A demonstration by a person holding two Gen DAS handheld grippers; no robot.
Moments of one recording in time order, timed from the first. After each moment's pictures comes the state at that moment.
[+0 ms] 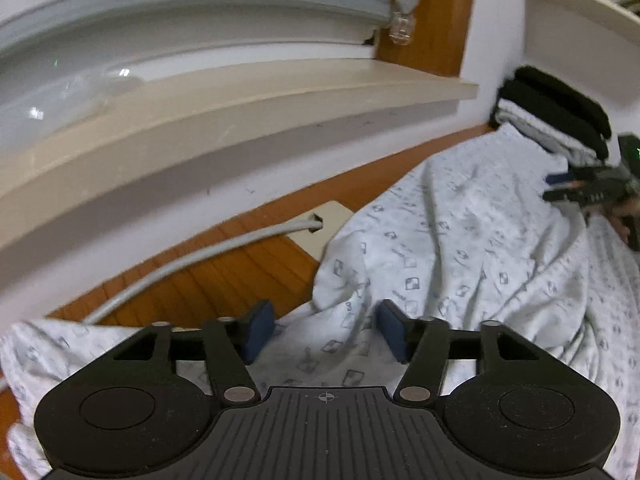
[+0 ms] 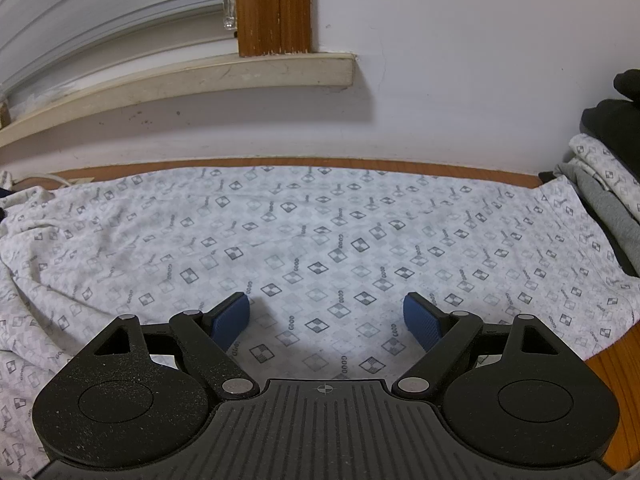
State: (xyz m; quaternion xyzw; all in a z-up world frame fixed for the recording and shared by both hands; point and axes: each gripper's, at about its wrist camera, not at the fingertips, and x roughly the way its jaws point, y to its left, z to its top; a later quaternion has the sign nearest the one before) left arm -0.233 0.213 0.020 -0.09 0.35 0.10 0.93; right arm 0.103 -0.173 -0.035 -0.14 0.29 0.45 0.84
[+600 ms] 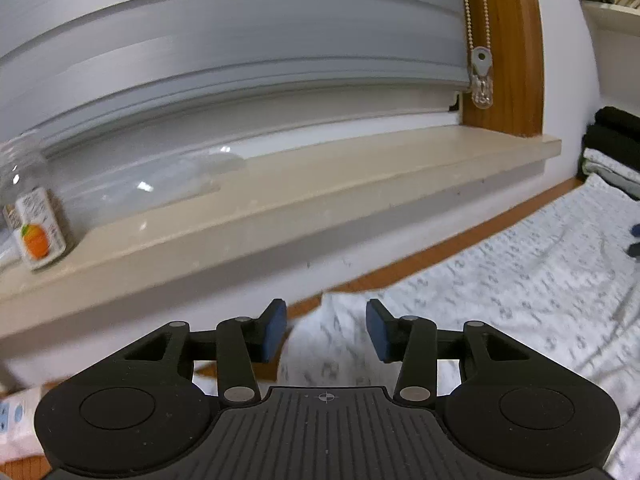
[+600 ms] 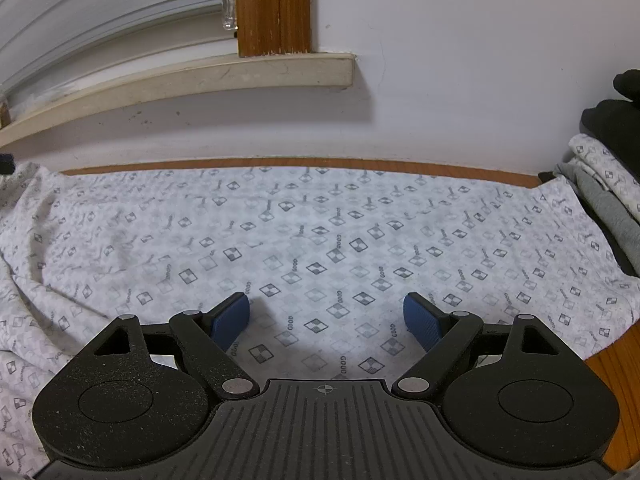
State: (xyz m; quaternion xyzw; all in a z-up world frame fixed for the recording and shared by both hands) left arm -0.240 0.202 0.031 -0.03 0.27 0.26 0.93; right arm 0.102 -0.174 -0.035 -0.14 0.29 0.45 0.84
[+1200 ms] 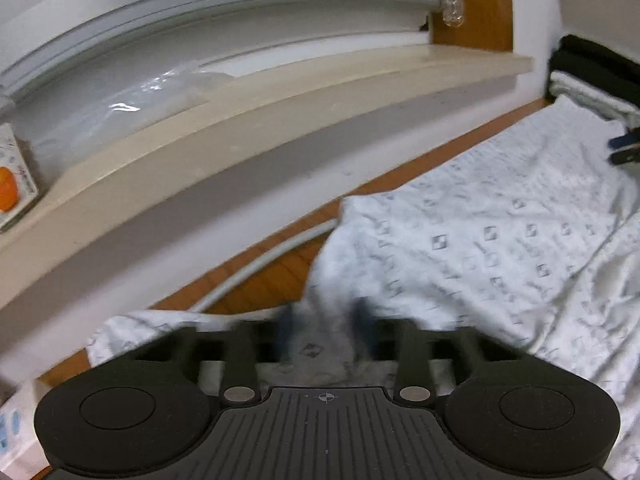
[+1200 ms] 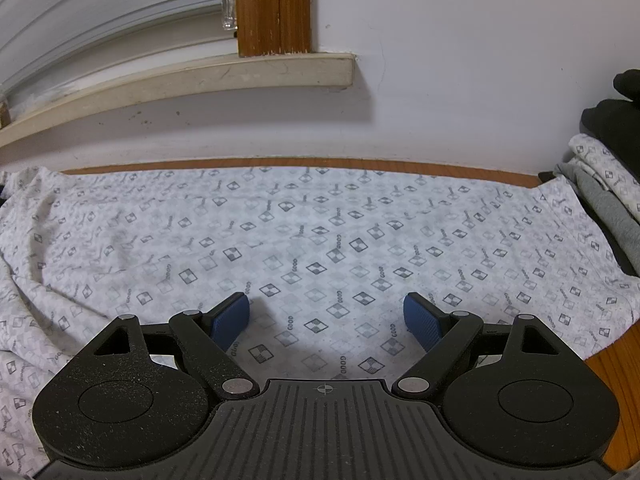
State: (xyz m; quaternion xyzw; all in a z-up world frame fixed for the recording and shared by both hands) left arm -0.258 0.232 0.011 0.00 0.35 0.21 0.91; right arm 0.103 -0.174 -0.035 -0.14 0.29 0.45 0.84
